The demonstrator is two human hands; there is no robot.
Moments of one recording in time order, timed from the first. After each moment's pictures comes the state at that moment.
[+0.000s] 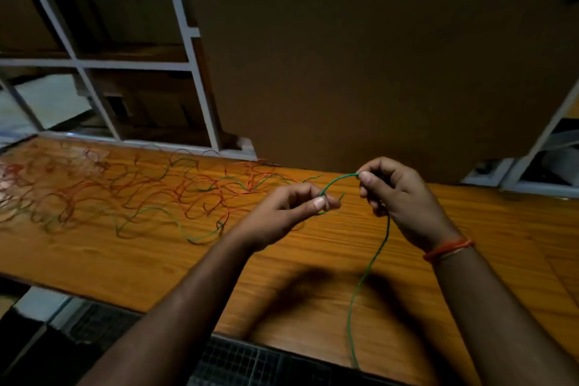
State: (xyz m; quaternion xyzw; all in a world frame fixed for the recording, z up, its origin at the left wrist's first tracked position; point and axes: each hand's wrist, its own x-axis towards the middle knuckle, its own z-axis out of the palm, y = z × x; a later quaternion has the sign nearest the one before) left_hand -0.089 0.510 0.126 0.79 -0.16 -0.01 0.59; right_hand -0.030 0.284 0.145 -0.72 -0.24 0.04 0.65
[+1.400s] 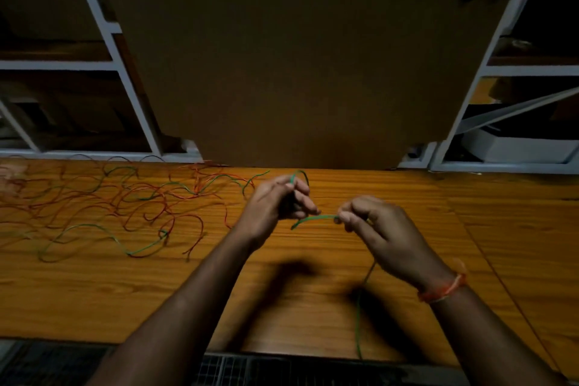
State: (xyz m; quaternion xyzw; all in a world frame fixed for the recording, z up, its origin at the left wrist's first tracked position) left_hand -0.056 0.435 0.108 0.69 -0.10 -0.02 0.72; right_hand -0.080 0.205 0.124 -0.87 -0.30 -0.10 0.38
